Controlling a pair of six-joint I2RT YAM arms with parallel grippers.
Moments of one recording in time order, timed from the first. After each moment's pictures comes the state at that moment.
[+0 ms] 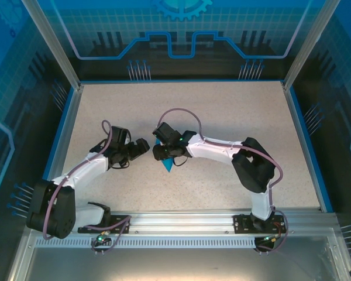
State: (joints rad) left arm -0.22 1.26 0.65 -0.37 0.19 -0.80; right arm 0.91 1.94 1.40 -0.48 0.01 0.54
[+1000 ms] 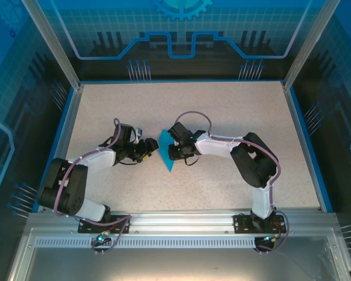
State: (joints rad) left arm -0.23 1.48 0.65 -0.06 0.57 -0.83; right arm 0.78 1.95 1.25 -0.42 -0.06 0.56
